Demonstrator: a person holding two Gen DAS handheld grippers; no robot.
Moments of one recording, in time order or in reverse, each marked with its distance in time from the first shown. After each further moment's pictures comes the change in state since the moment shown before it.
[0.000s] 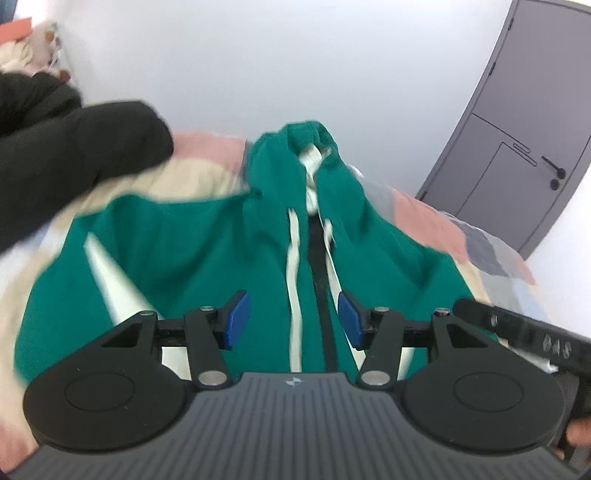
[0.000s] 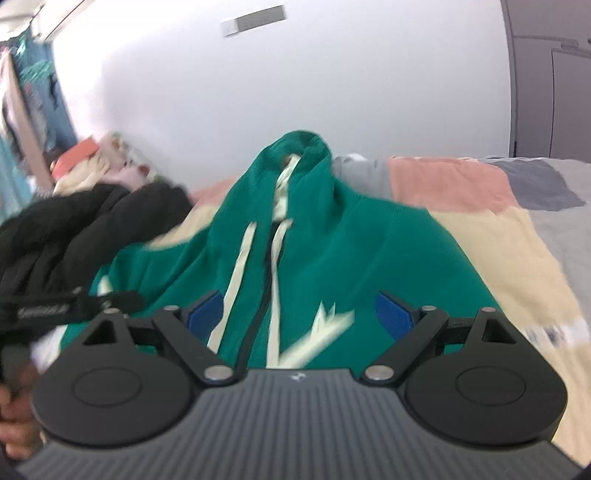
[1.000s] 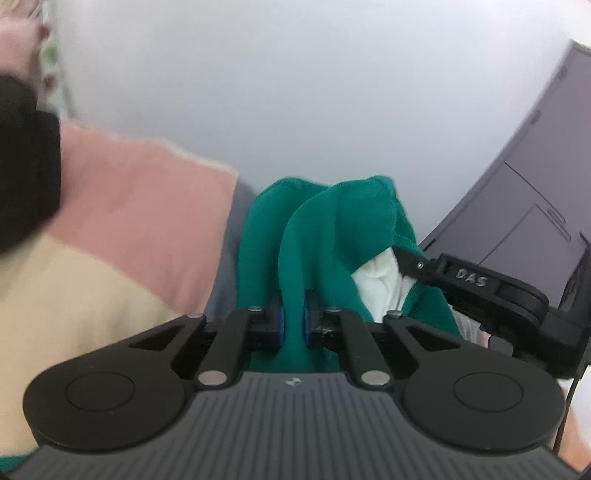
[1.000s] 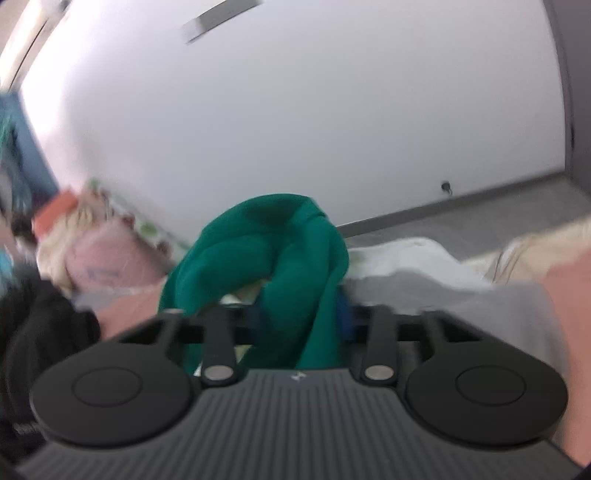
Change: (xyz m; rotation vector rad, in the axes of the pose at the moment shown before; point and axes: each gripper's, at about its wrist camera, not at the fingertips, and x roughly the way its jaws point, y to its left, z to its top) left arm 0.273 0.059 0.150 -0.160 -0.027 -0.086; right arm 0.331 -0.019 0.150 0.061 -0.031 0.090
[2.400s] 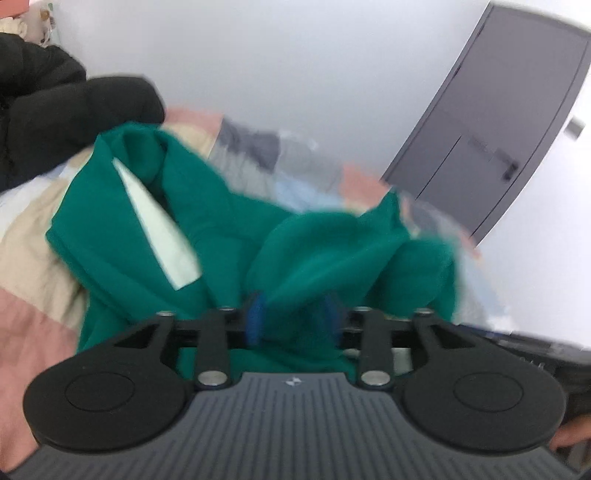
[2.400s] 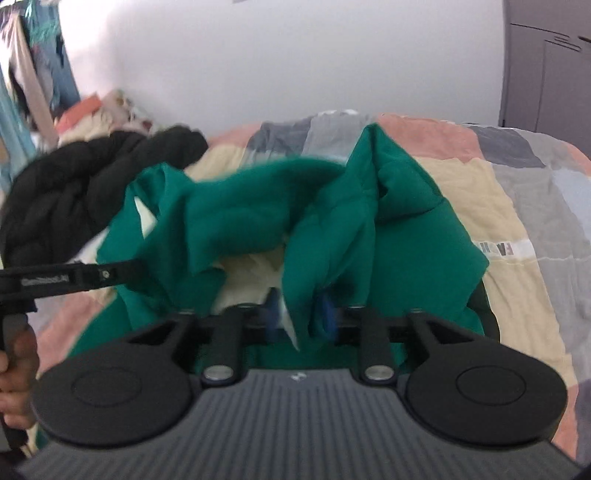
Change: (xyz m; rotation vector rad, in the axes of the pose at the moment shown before) left arm -0.396 -0.051 -0.232 0.102 0.034 -0.068; right arm -0.432 0.118 -0.182 -0.106 0.152 -0.137
